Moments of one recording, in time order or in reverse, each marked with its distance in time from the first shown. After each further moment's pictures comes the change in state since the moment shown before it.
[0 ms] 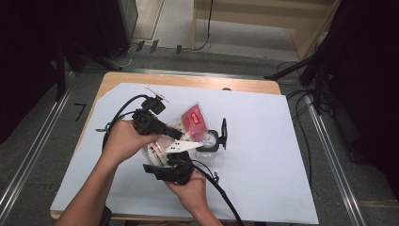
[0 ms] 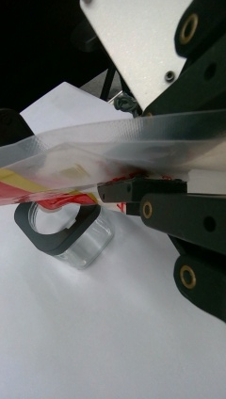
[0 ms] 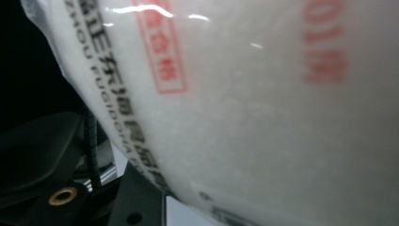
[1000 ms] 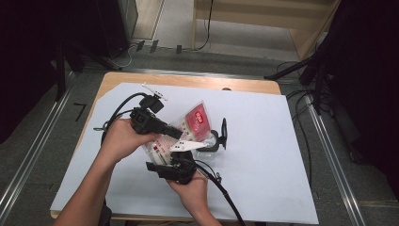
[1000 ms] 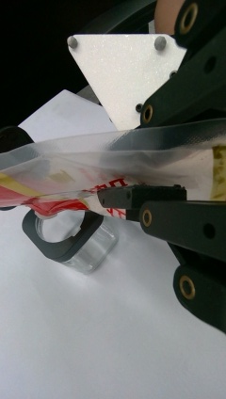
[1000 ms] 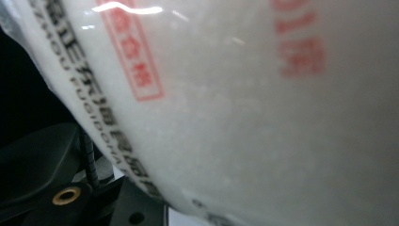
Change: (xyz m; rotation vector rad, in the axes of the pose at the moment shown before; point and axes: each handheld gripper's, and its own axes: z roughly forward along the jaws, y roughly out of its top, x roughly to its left) left arm -0.005 0.000 -0.010 -0.004 -0.011 0.047; right arm -0.005 -0.004 -0.004 -0.041 -0.010 0.066
